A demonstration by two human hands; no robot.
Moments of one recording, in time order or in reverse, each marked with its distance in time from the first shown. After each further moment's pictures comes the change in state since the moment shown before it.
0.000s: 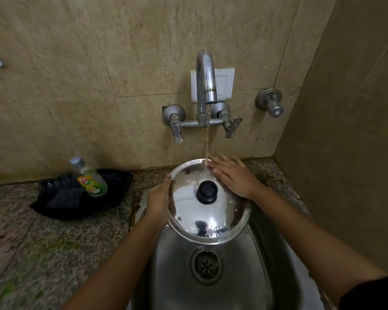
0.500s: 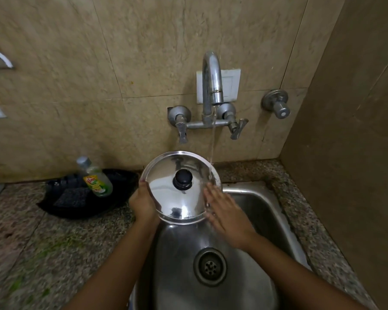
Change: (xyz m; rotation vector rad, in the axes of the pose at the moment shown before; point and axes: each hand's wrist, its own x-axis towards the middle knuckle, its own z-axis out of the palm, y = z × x) left_hand 0.018 0.000 -0.028 -0.207 0.326 0.088; right_hand -0.056 -0.047 0.076 -0.062 0.061 0.021
